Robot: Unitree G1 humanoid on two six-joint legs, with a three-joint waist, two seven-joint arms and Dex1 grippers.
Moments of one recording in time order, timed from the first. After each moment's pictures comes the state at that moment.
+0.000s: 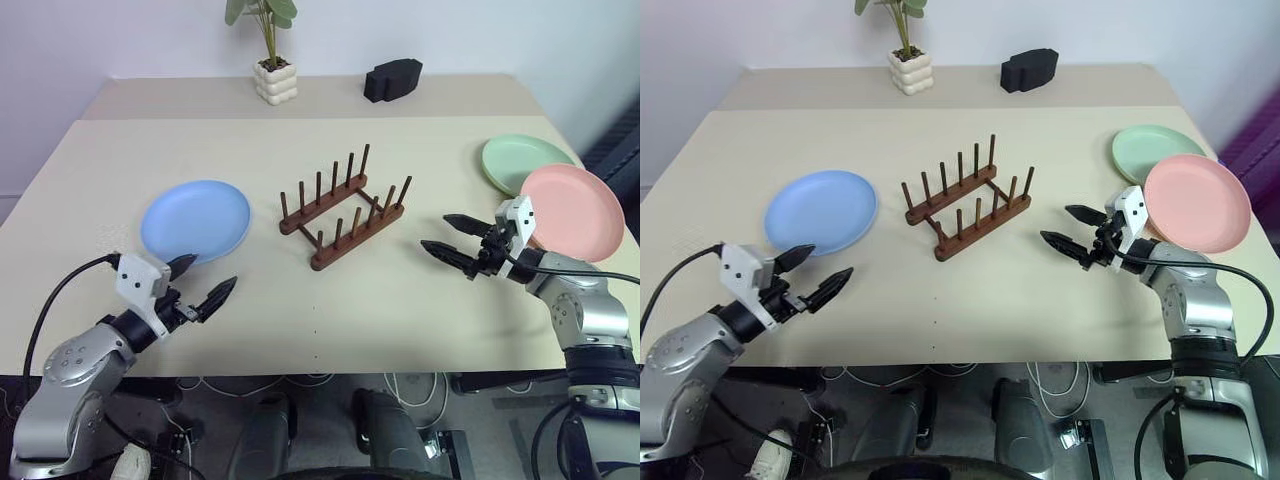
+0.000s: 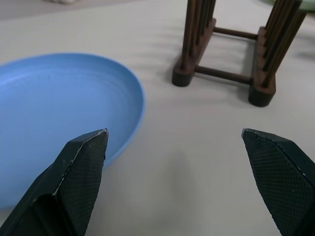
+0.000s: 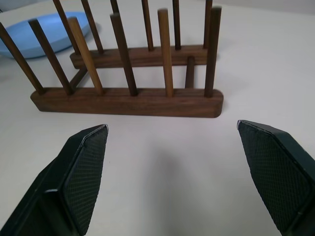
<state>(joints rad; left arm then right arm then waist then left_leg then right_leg) 0.19 0.55 0.31 -0.49 -0.50 0.41 -0.60 -0.38 -0.65 -0.16 0.29 0.43 0.25 1.03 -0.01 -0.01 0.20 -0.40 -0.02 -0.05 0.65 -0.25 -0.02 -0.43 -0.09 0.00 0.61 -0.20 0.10</state>
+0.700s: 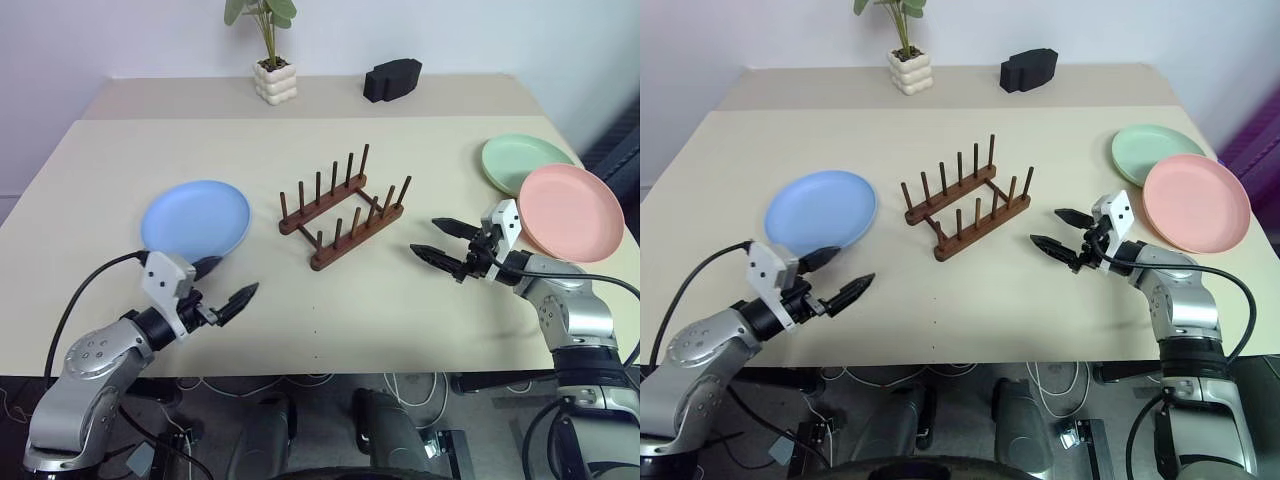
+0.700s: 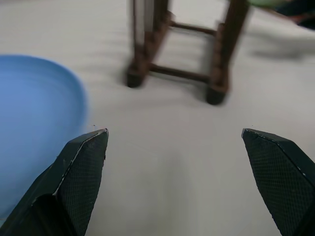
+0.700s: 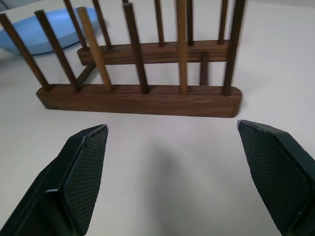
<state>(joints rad) 0.14 0.60 0.17 -0.50 -0.51 0.47 -0.65 -0.35 -0.61 -0.15 0.23 0.42 0.25 1.01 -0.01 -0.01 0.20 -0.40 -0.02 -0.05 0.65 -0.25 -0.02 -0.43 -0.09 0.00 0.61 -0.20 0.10</state>
